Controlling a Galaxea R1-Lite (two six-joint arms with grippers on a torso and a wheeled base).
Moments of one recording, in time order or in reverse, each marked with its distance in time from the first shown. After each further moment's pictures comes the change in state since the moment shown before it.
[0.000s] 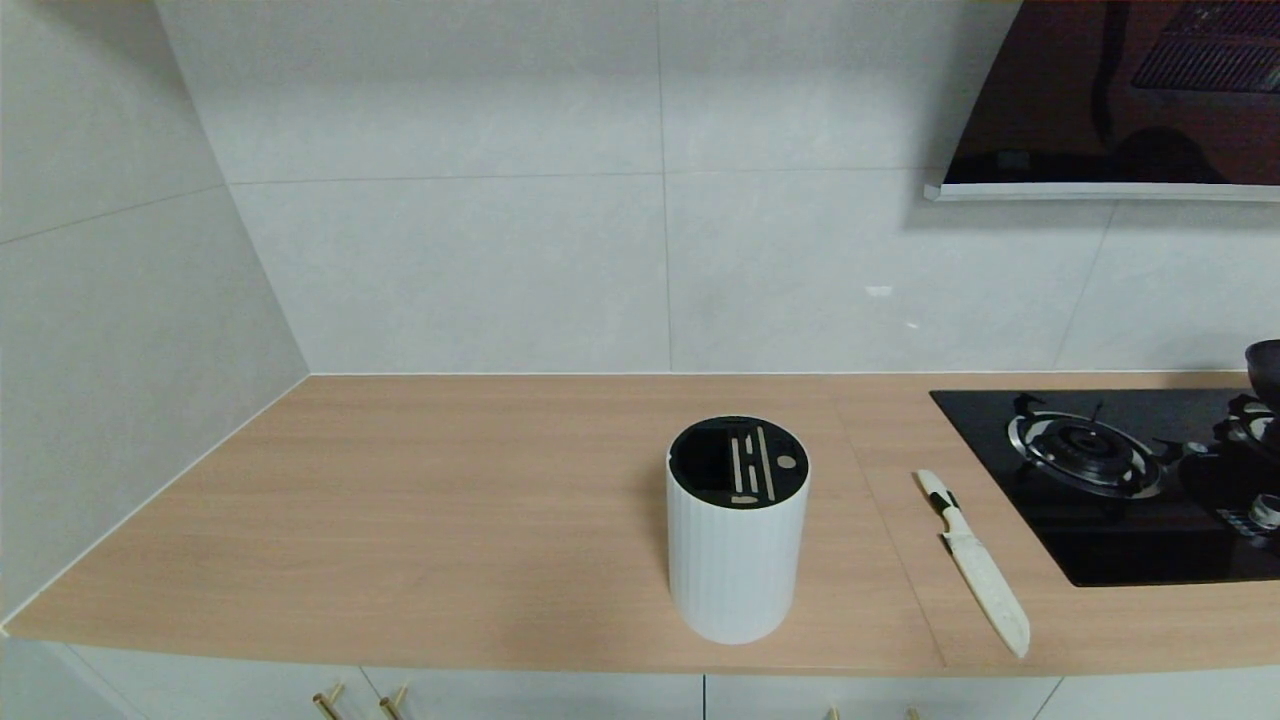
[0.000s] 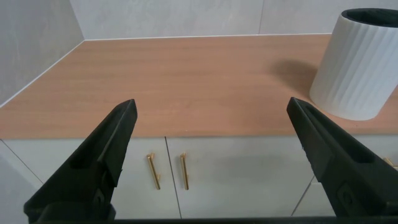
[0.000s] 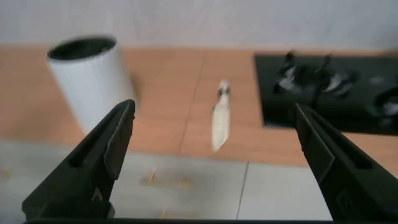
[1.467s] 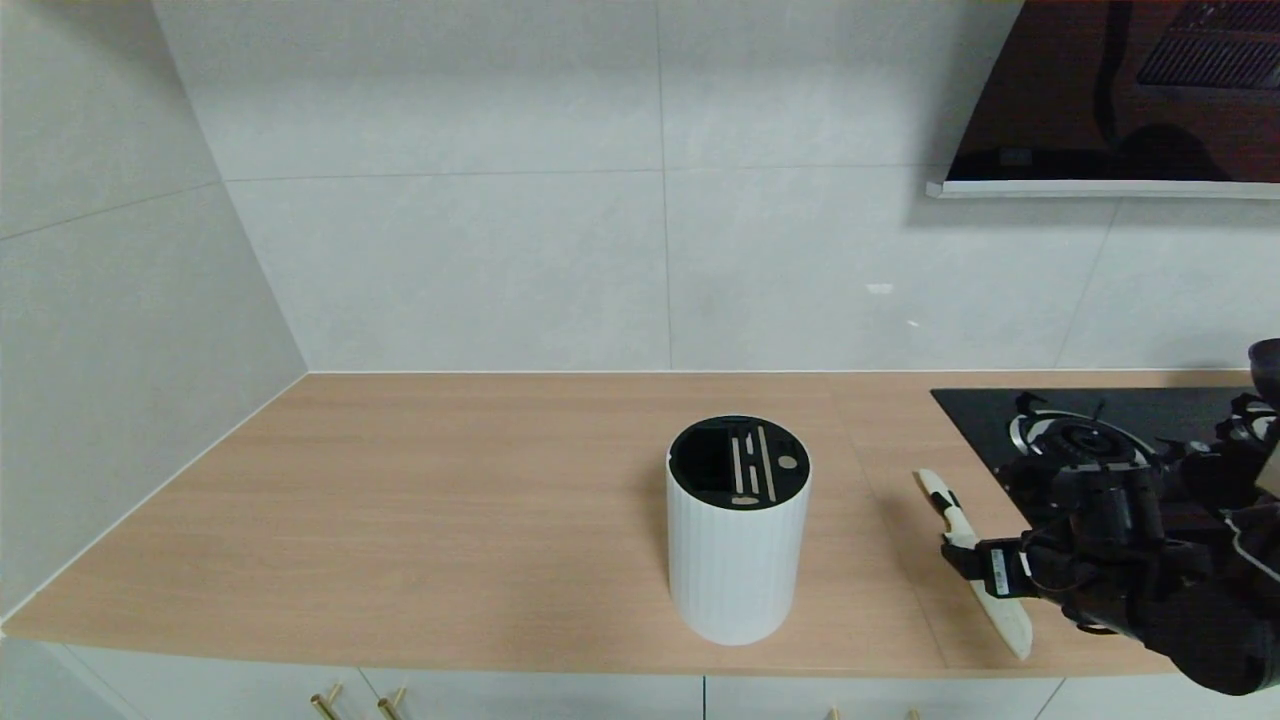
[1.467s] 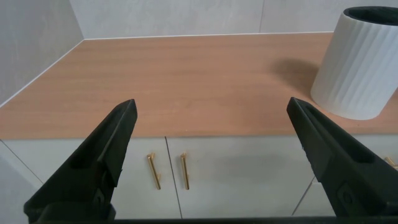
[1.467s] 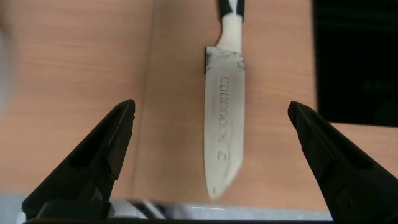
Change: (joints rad) left arm 0.000 0.000 0.000 0.001 -0.001 0.004; right arm 0.092 1.692 -0.233 -0.989 -0.221 -0.011
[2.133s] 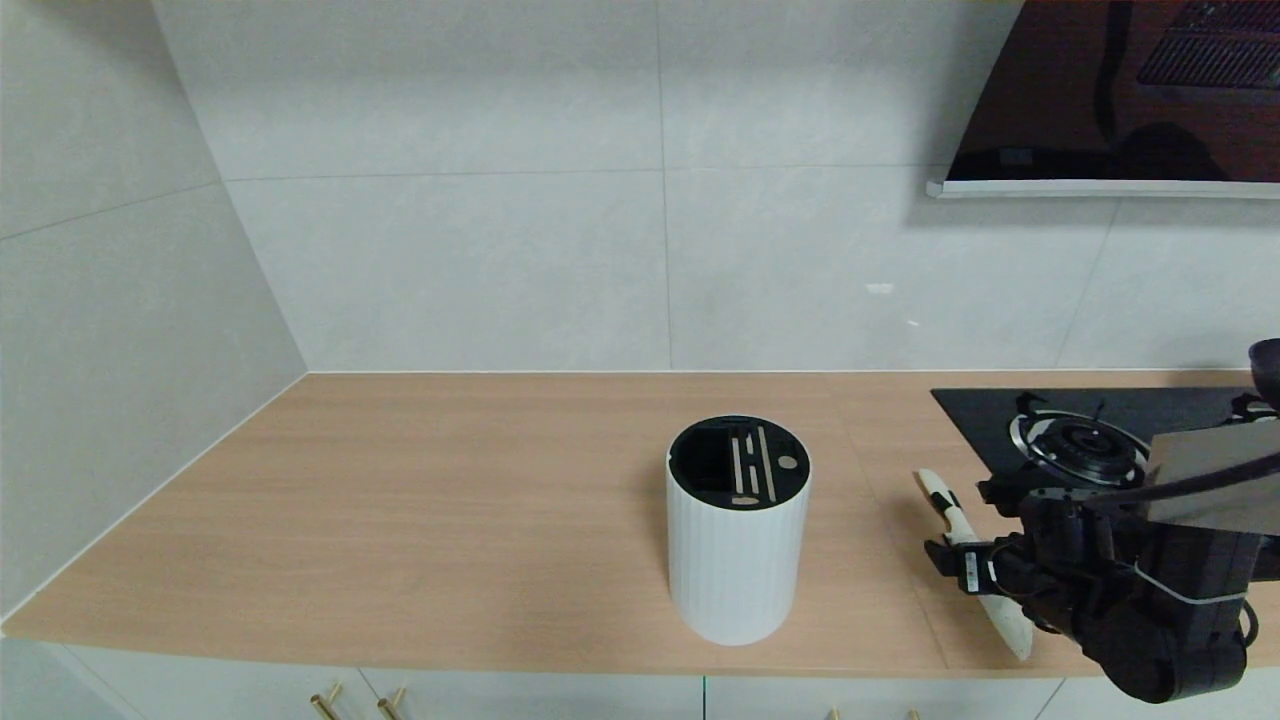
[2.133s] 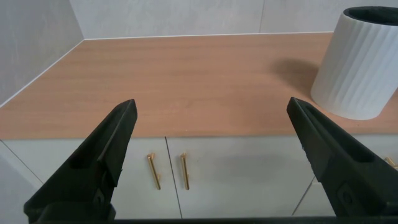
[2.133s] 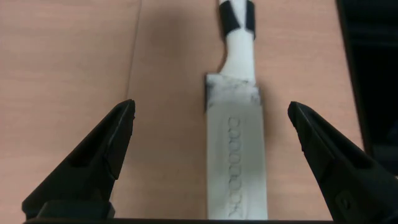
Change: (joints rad) left arm 0.000 0.000 0.000 0.000 0.000 -0.001; right arm -0.044 0.282 -0.061 -0.311 -0.004 0.003
